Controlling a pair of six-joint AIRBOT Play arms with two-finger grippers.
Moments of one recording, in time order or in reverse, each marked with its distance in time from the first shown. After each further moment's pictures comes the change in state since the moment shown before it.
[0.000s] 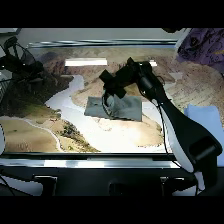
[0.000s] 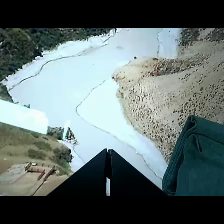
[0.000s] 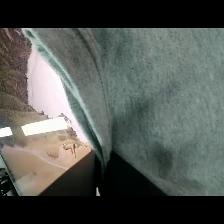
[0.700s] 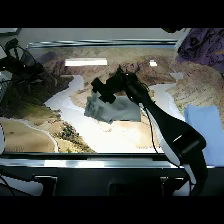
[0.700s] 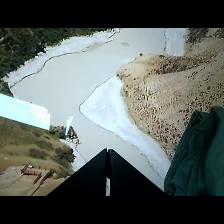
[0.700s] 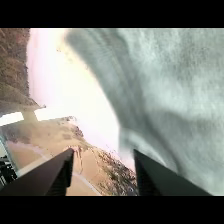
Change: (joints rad) left arm 0.003 -0.002 -0.013 0.003 0.000 0.001; right arm 0.059 -0.116 0.000 0.087 0.146 -0.046
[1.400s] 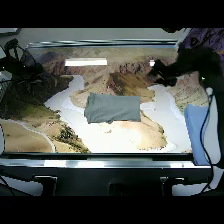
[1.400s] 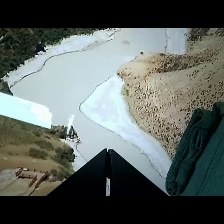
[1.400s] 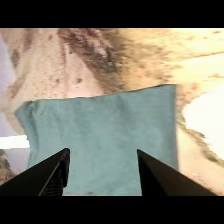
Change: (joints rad) left arm 0.001 0.004 0.000 0.001 -0.011 0.008; right arm -0.612 0.212 -0.071 0.068 -0.388 -0.593
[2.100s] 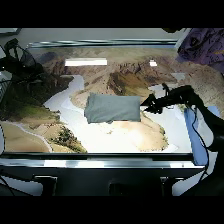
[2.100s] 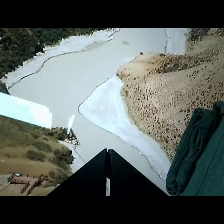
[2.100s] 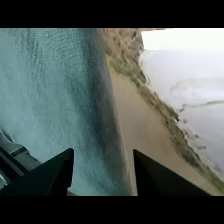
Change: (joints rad) left arm 0.000 0.001 0.000 0.000 0.000 0.003; right arm -0.083 -0.198 -0.426 0.378 0.051 -0.521
